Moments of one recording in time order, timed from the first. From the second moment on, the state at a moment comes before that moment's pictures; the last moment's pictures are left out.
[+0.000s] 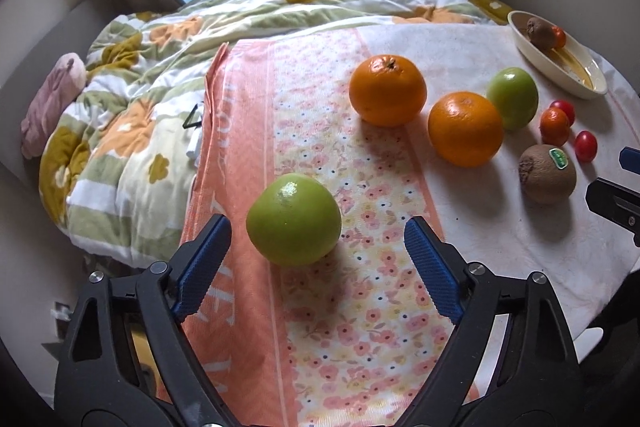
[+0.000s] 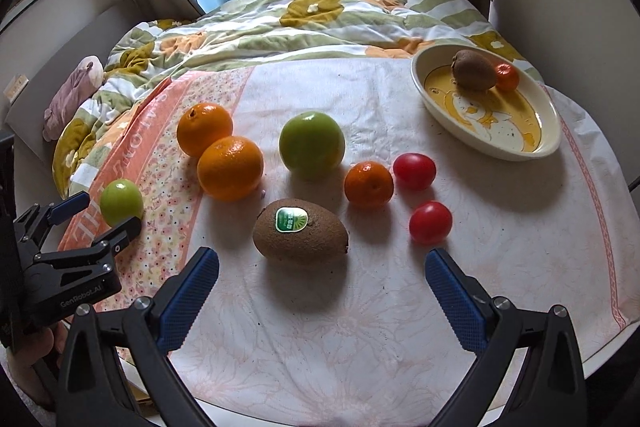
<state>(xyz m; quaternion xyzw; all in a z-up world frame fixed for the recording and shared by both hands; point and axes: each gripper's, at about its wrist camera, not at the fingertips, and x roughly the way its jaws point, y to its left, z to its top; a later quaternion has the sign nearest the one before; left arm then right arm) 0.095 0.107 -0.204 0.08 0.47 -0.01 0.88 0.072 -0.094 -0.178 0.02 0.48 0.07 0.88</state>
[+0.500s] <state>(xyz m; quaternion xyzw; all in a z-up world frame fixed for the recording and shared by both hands) 0.116 0.119 -0.220 0.07 0.50 0.00 0.86 0.083 -0.089 -0.192 0.04 0.49 0.07 0.87</state>
